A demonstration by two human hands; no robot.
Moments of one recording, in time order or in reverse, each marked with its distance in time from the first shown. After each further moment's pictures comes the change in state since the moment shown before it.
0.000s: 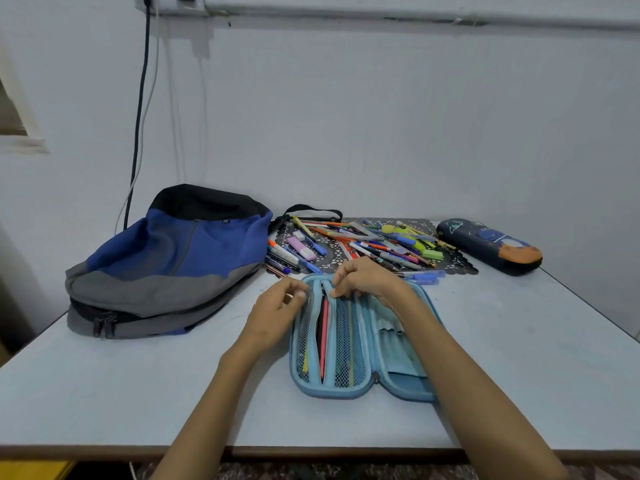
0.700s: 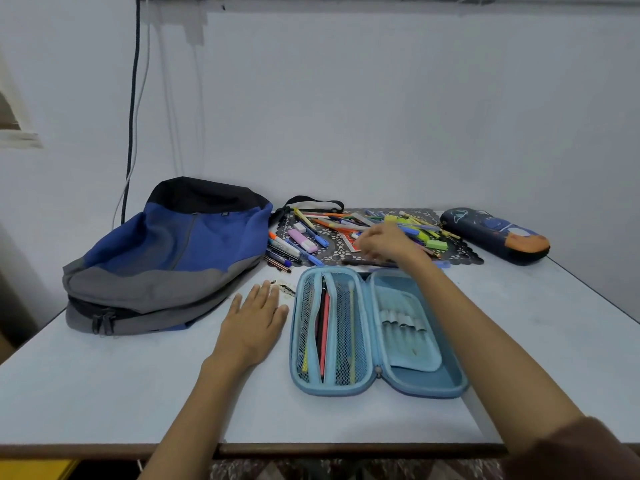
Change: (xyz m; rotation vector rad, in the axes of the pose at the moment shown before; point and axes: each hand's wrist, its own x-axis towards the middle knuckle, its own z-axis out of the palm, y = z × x) left_hand -0.012 -0.037 -0.012 0.850 -0.206 -0.092; right_hand 0.030 0.005 -0.043 -0.060 0.279 -0.040
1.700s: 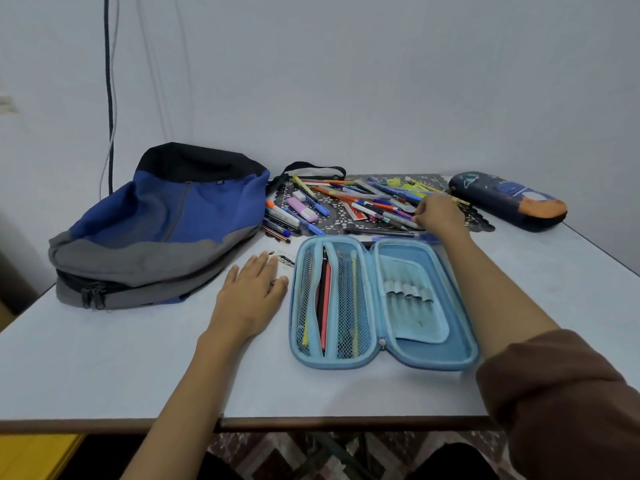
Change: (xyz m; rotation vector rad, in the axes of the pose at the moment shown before) left_hand 0.001 -0.002 0.000 -0.090 0.061 -0.002; right_hand 0.043 0.080 -0.044 -0.614 0.331 0.133
